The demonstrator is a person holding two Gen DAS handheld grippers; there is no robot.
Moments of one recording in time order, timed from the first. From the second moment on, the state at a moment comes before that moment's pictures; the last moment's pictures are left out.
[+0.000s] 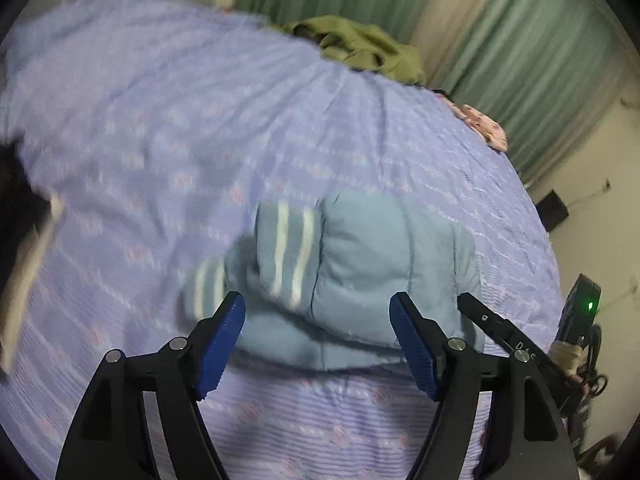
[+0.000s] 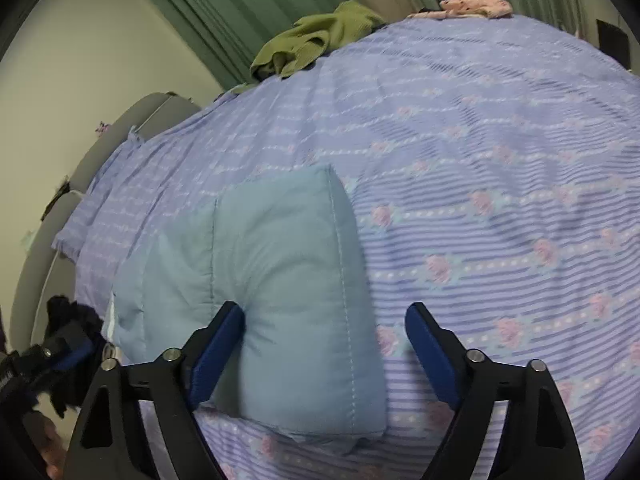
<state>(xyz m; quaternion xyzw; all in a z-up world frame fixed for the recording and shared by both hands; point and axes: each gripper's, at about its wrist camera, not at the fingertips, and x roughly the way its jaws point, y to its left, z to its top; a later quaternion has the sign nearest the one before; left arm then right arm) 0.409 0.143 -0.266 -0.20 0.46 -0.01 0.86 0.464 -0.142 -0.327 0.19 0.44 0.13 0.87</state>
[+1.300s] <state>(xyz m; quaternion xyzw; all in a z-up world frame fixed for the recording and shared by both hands) 0.464 0.158 -0.389 -0.45 0.47 -0.05 0.76 0.473 -0.149 -0.358 0.19 0.46 0.09 0.86</state>
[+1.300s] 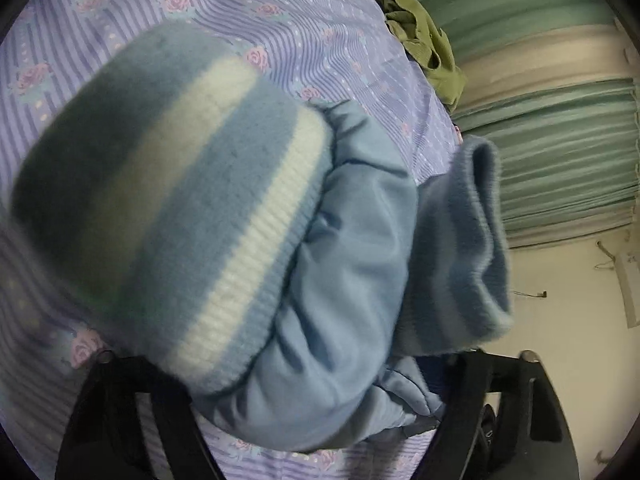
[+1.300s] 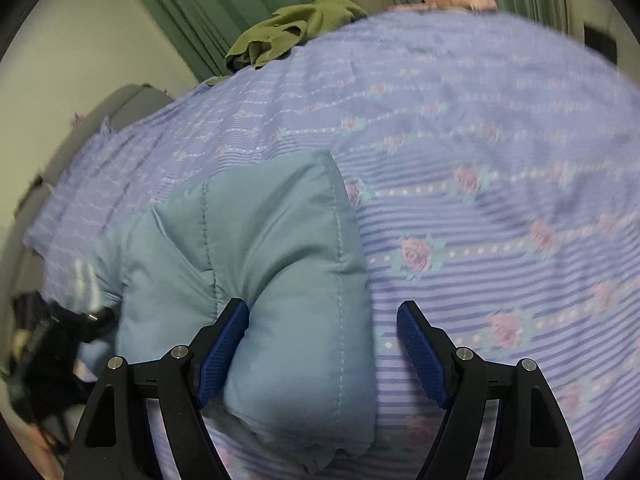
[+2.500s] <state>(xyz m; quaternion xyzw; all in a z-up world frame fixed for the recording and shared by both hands) 0.237 0.138 -0.085 -0.23 0.39 -0.19 0.87 0.210 -0.128 -0.069 0.14 0.32 0.05 0.93</state>
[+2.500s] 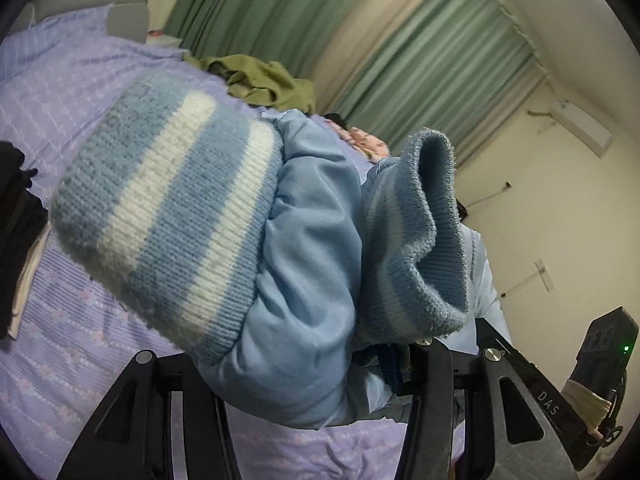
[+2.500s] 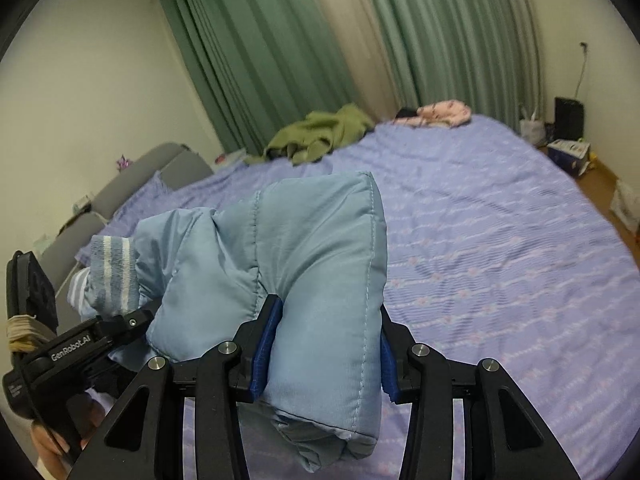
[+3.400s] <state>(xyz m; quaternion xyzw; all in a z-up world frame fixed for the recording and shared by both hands) 0.016 0.219 -0.009 -0.24 0.32 -0.12 0.91 0.018 -0.079 0.003 0.13 0.27 0.15 0.94</state>
